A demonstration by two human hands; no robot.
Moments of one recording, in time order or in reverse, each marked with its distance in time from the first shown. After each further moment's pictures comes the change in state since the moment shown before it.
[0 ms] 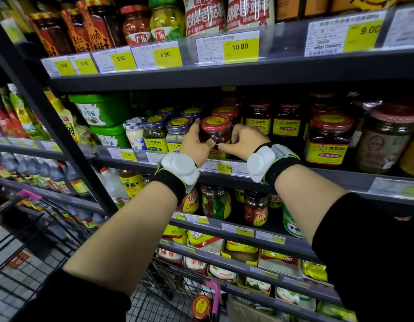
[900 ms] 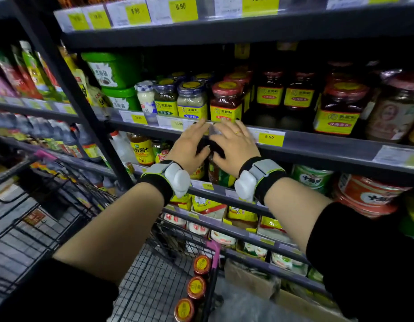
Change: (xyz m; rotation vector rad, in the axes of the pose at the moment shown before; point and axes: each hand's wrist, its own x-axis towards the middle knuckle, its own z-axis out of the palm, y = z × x) left_hand -0.085 -0.042 -0.033 0.644 -0.146 0.311; right_hand -0.074 -0.014 0.065 -0.320 0.042 -0.420
